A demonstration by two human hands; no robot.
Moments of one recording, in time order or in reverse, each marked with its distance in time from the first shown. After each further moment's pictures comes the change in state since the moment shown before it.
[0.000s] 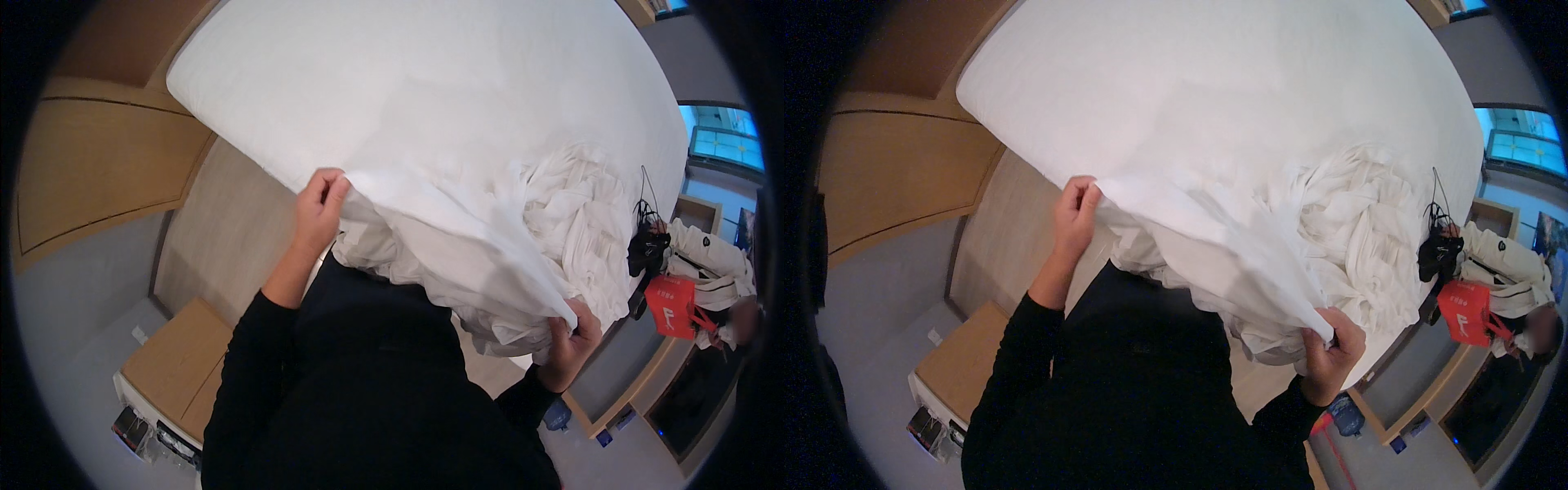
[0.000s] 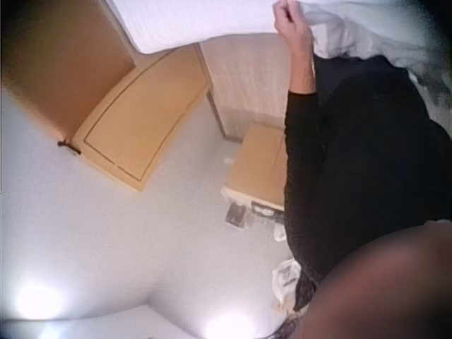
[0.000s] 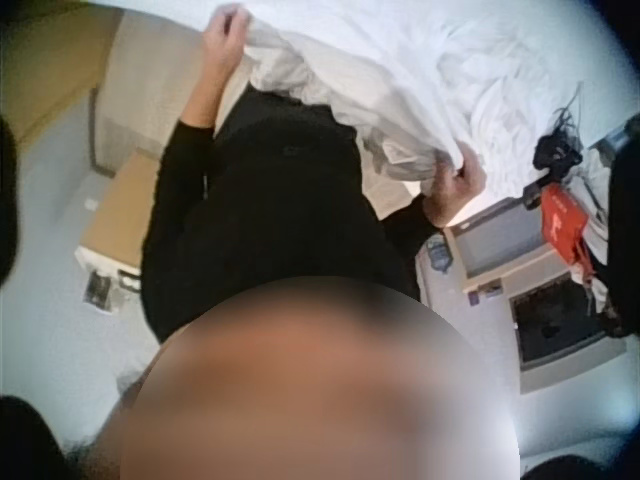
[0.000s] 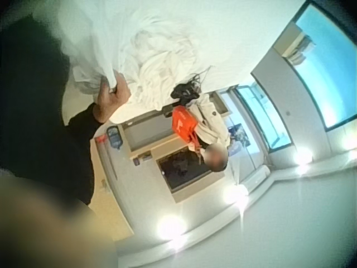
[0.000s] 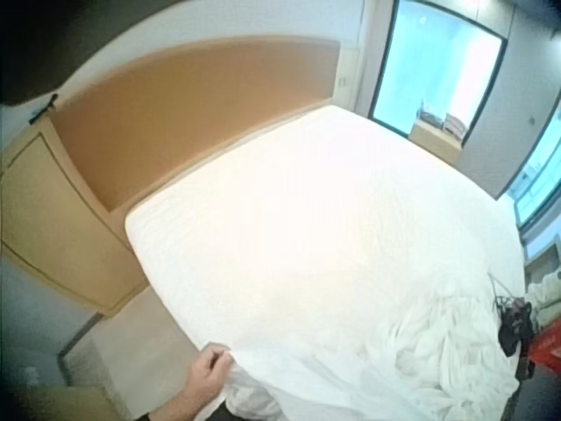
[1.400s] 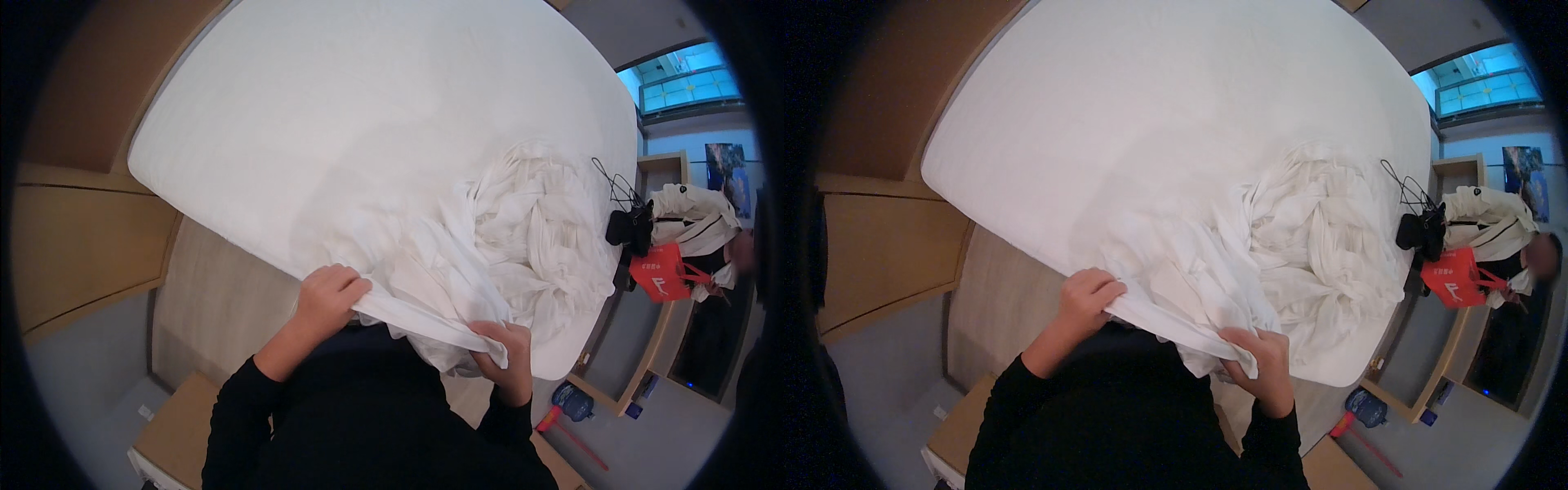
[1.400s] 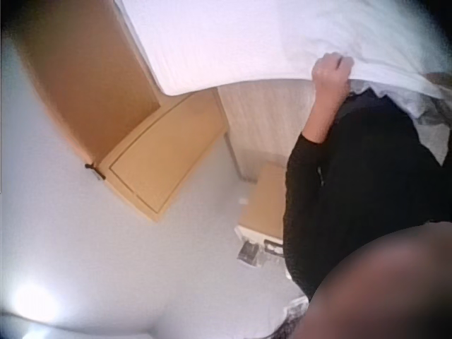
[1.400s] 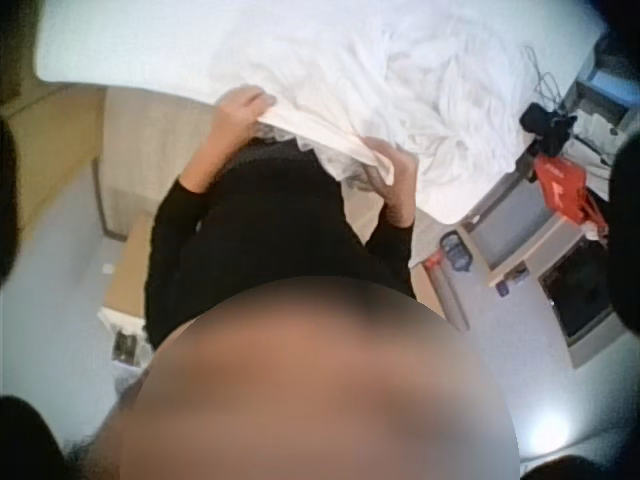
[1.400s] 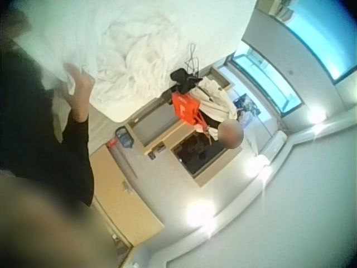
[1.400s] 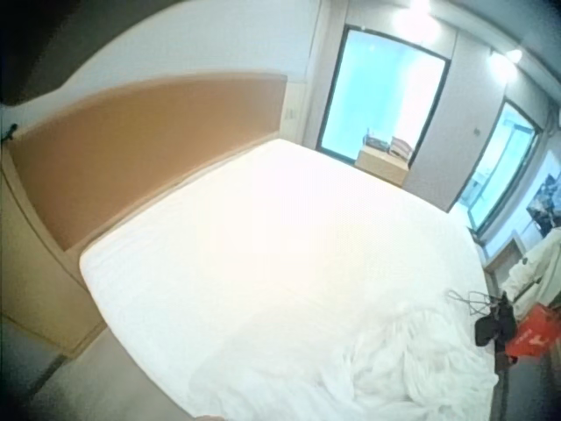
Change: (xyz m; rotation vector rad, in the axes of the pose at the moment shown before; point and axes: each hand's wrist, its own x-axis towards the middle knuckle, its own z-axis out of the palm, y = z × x) left_hand -0.017 0.073 0.048 0.424 -0.494 0.699; right_hand -0.002 0.004 0.014 -0.144 -0.325 -0.155
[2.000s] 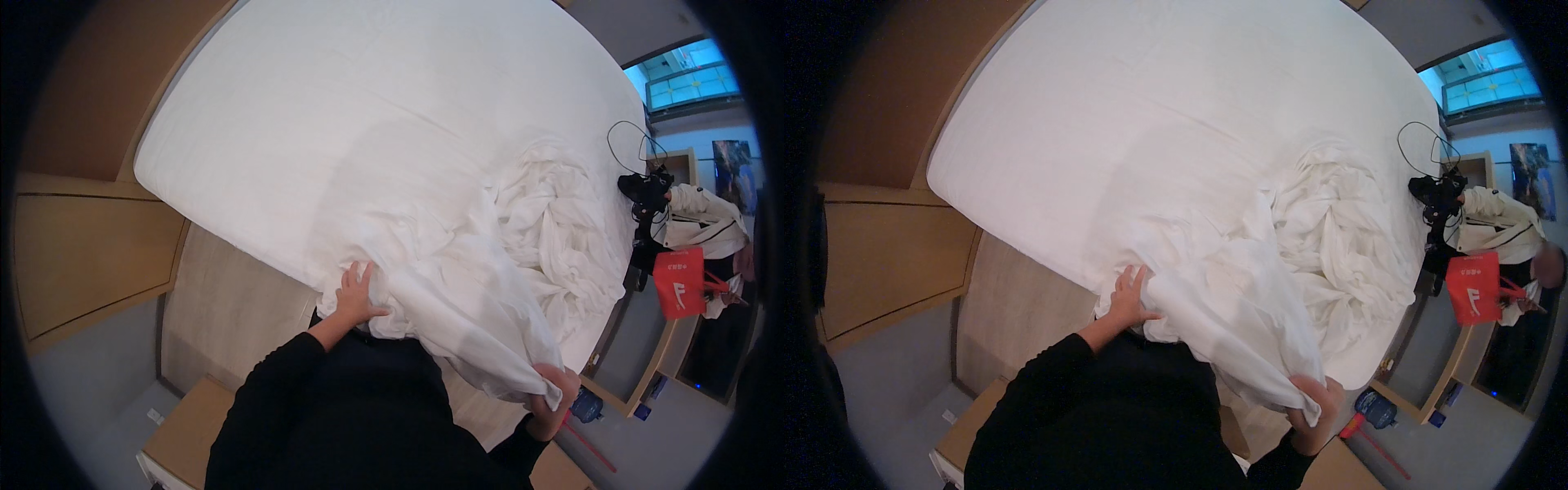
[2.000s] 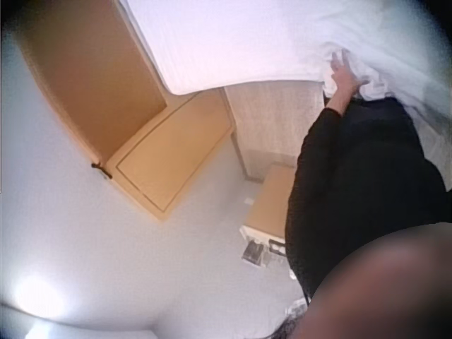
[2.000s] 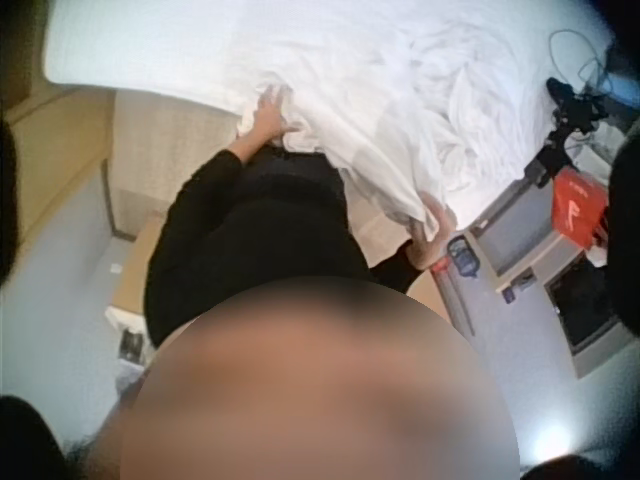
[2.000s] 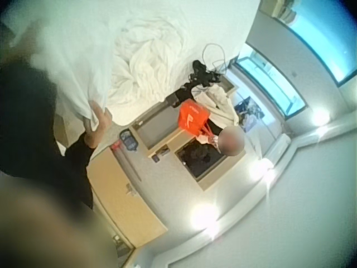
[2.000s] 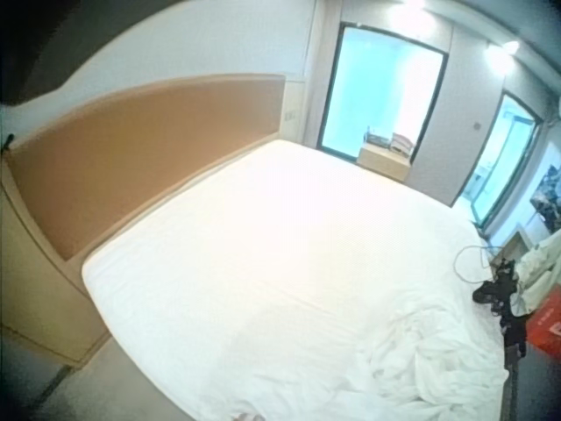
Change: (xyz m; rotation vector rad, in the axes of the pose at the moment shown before) left_hand -0.102 -0.080 0.168 0.005 -0.599 -0.777; right_hand -0.071 0.009 -0.027 -0.245 0.327 0.197
